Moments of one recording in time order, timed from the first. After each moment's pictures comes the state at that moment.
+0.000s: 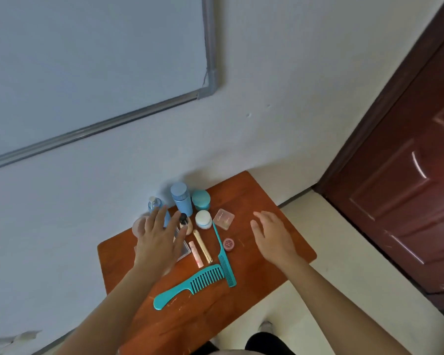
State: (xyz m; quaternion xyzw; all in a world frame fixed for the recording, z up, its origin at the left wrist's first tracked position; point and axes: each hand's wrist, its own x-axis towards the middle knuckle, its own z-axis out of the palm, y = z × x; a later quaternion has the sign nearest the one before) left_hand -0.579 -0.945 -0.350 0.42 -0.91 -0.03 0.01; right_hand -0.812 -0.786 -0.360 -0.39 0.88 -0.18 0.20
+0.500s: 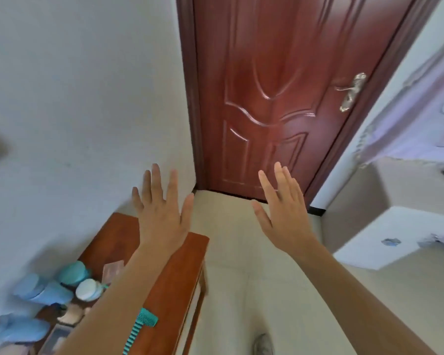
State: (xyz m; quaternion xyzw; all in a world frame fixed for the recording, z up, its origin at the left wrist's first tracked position) left_hand -0.793 -0.784 -0.245 0.08 -0.97 -0.09 0.20; right_hand -0.838 -0.523 -0.251 -0.19 0.95 -0.13 -0.19
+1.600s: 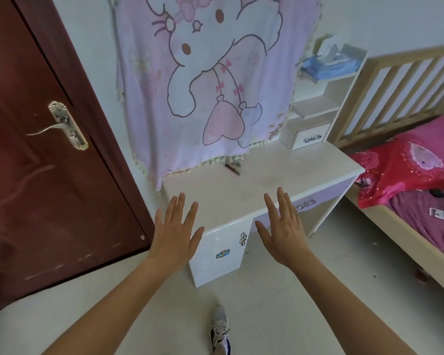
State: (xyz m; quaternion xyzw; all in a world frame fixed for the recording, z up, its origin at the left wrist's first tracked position) left_hand -1.081 -0.041 -0.326 -0.35 -0.93 -0.02 0.04; right_hand -0.943 0.201 -0.346 0.18 0.97 -0.12 -0.14
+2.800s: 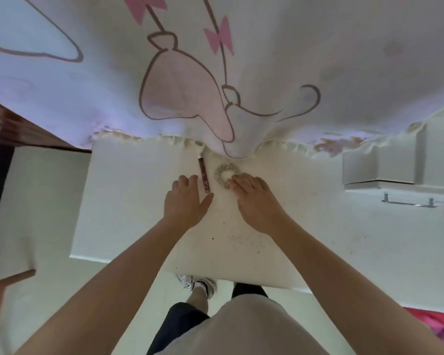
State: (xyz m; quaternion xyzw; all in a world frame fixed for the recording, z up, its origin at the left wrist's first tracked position) left_hand -1.325 0.345 -0.498 0.01 -0.97 -0.08 -0.23; right_hand -1.317 0.549 -0.525 -0.23 0.95 -0.12 0.17
